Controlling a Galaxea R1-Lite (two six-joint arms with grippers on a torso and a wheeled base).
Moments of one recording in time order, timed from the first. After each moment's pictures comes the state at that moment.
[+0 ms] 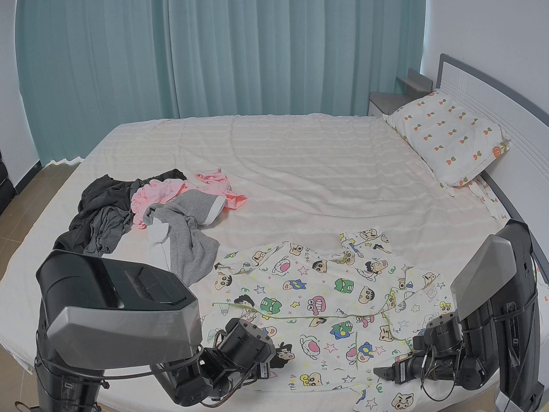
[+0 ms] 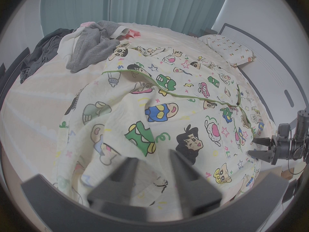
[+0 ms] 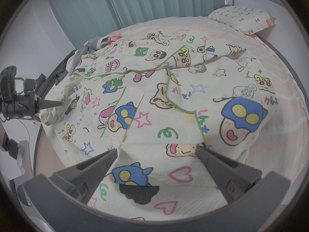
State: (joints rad) left arm -0.79 2.34 -0.60 -0.79 0.29 -0.70; right arm 0.37 2.51 -0.02 -1.55 0.02 0.21
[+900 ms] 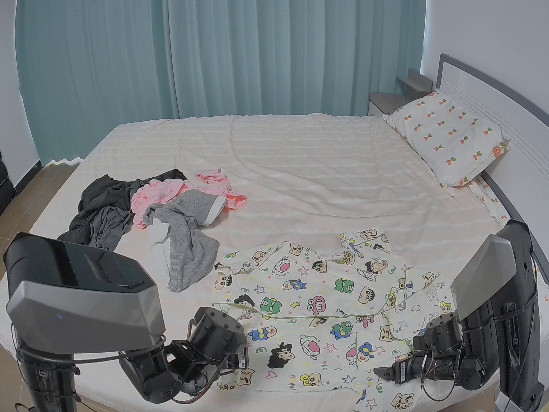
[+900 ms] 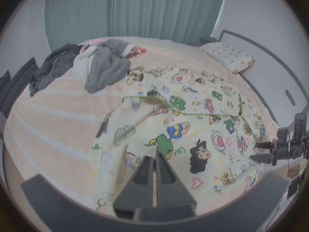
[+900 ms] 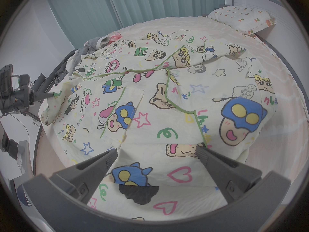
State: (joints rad) left arm -0.71 2.22 -0.45 -0.95 0.36 -0.55; right arm 0.37 2.51 -0.02 -1.55 0.02 0.21
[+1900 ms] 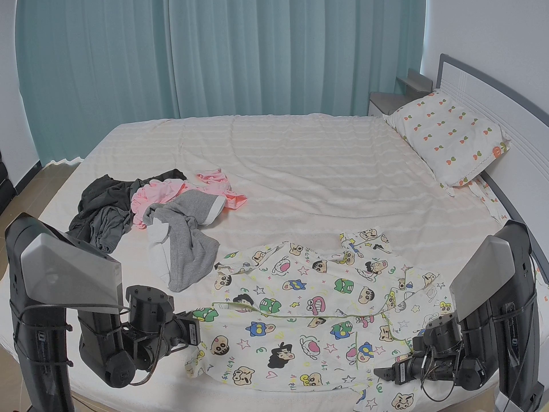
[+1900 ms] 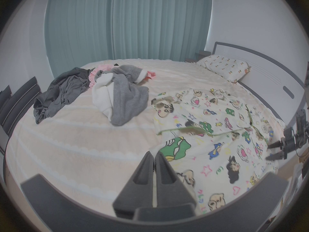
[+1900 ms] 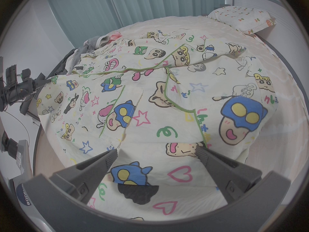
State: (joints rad) left arm -0.39 2.30 -0.27 -1.42 0.21 -0.21; right arm 0.37 2.52 -0.02 -1.55 0.02 0.21
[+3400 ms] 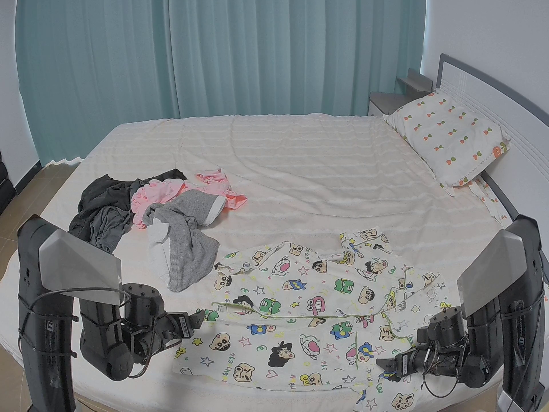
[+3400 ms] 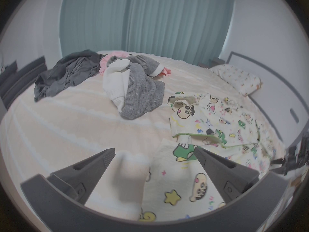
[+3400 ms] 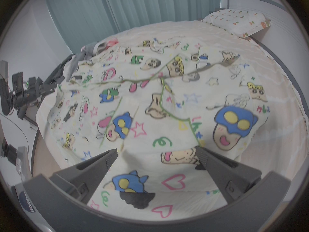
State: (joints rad) left arm -0.31 2.35 -0.28 -1.44 0.12 -0.39; right arm 0.37 2.44 -0.02 -1.55 -0.02 0.25
